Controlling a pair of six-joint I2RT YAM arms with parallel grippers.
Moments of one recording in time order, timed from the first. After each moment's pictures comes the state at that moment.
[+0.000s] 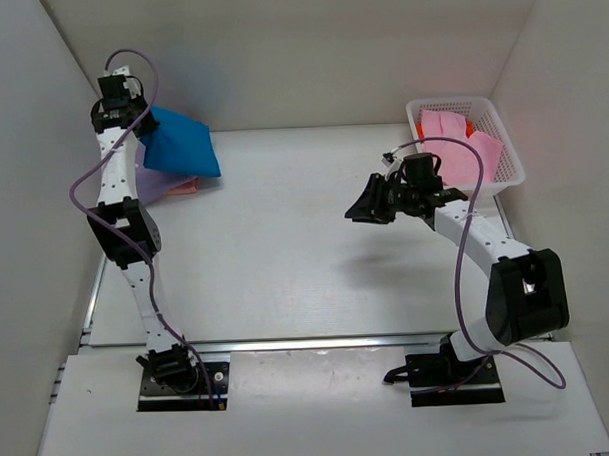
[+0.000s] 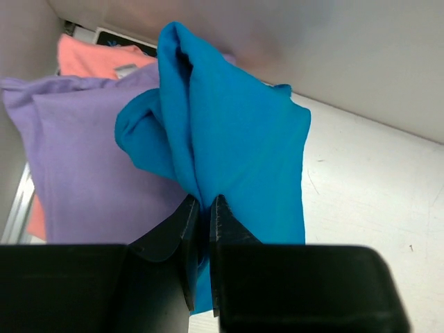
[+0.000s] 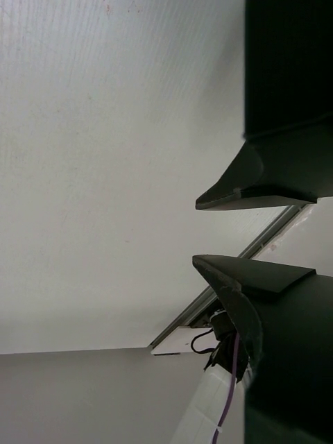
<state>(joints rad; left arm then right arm) 0.19 2.33 2.42 -0.68 0.06 -0.18 0.25 1.47 1.03 -0.27 -0.65 0.58</state>
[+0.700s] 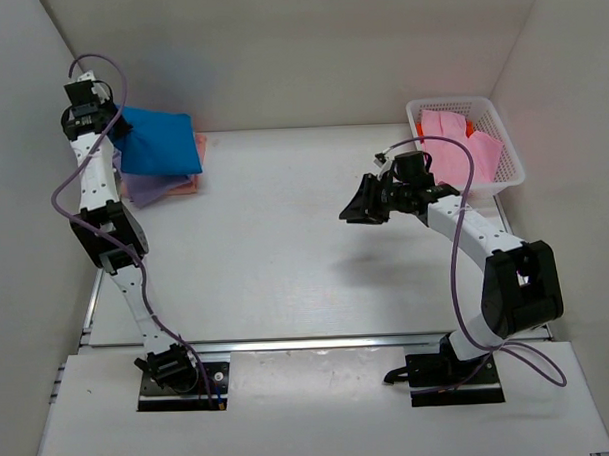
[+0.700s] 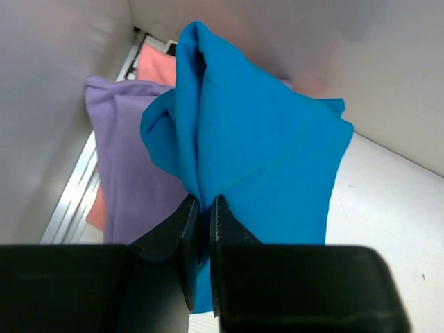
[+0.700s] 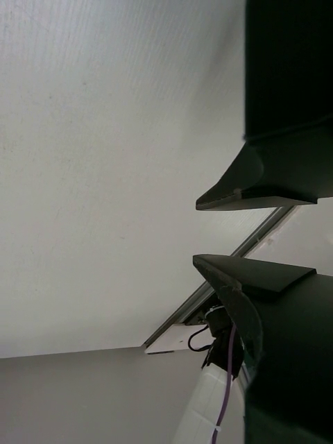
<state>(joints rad) 0.32 2.29 2.38 -0.66 0.09 -0.22 0.28 1.52 1.08 -0.30 -0.64 0.60</state>
